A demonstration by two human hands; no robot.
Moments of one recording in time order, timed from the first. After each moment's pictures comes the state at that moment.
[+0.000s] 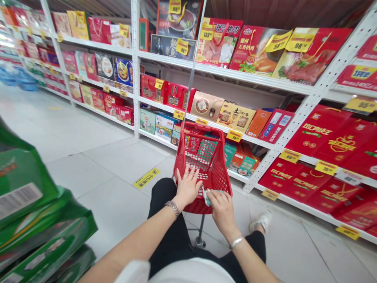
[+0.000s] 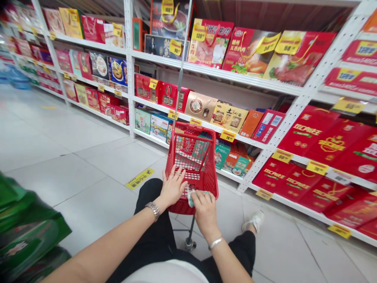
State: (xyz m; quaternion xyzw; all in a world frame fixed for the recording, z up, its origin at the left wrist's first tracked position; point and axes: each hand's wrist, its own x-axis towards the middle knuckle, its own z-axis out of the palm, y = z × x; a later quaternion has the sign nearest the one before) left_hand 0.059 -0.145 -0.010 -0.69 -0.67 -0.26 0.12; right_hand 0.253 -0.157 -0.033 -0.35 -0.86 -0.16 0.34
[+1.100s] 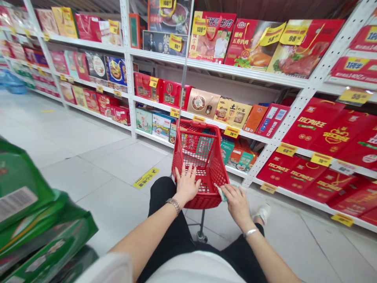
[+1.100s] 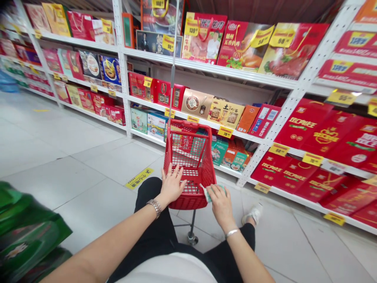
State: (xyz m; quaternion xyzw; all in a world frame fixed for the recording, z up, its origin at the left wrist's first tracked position) left_hand 0.062 -0.144 -0.009 -0.68 -0.69 -0.24 0.09; right_hand 0.318 -0.134 -0.038 -0.42 -0.85 -0.19 0.27
